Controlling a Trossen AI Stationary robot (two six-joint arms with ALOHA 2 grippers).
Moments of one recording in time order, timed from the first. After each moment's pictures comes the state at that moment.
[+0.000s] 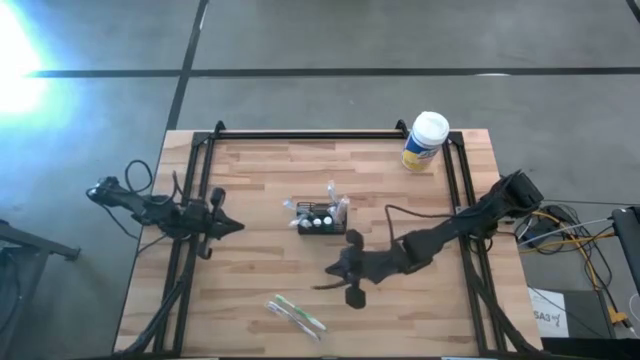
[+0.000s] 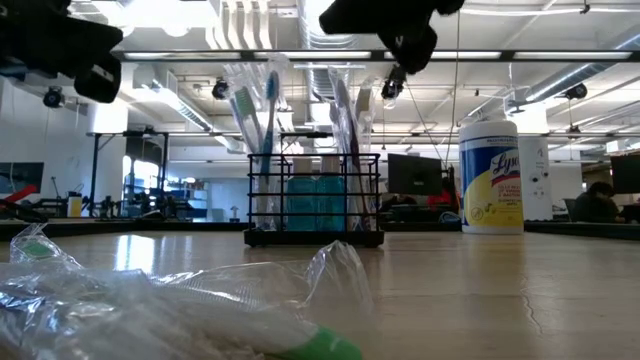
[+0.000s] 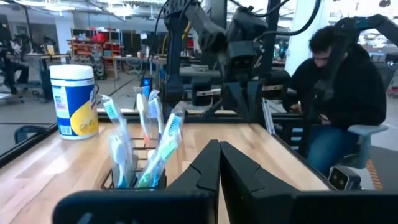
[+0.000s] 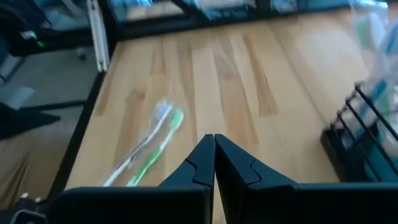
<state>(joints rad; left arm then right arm) -0.40 0.07 0.11 -0.02 -0.28 -0.05 0.44 1.67 1.06 0.09 0.33 0.39</state>
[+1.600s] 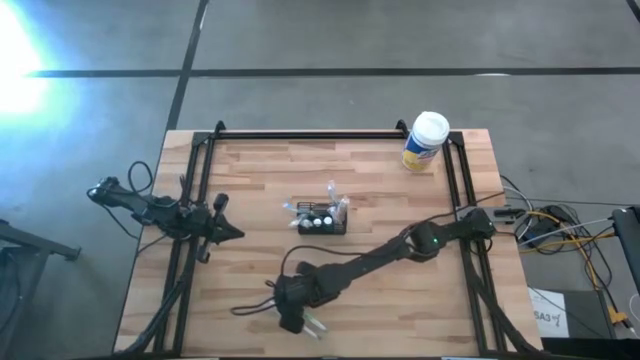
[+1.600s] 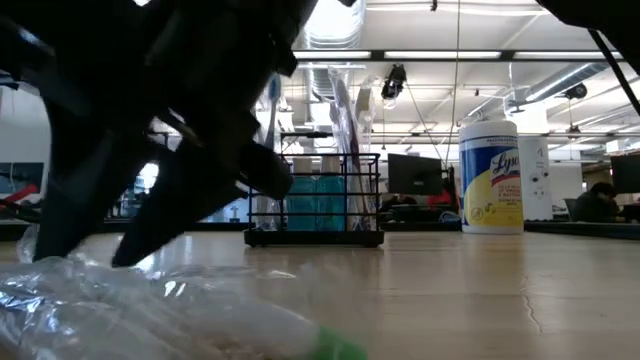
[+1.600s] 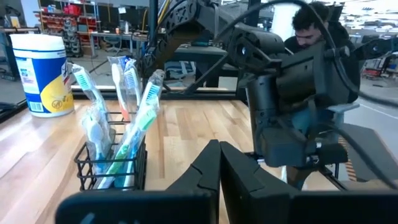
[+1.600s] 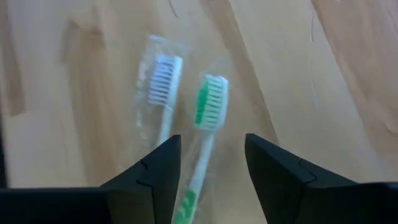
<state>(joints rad) -0.40 0.05 0.11 -0.13 -0.20 -0.10 0.38 2.58 2.26 -0.71 0.11 0.71</state>
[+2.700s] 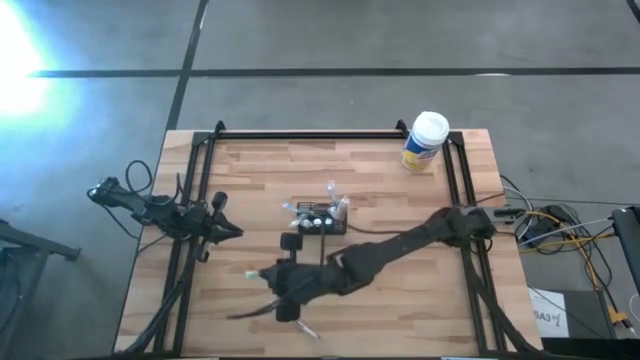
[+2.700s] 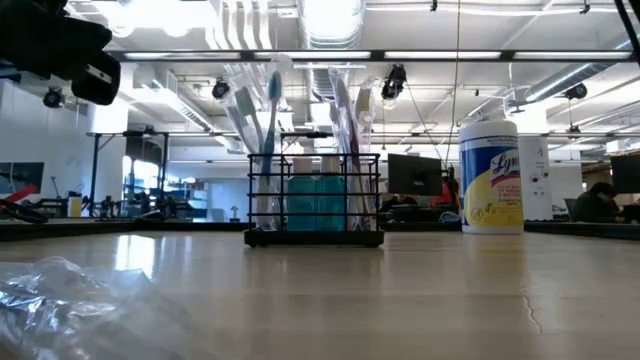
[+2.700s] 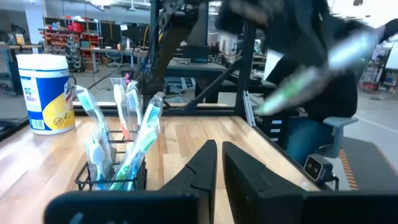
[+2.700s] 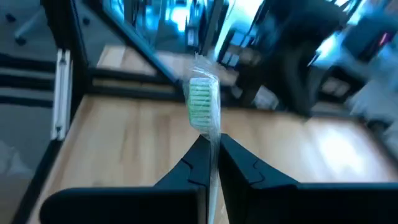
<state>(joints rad) -0.40 0.05 0.11 -0.07 -0.20 -0.08 0.40 2.30 2.31 -0.54 0.49 0.09</state>
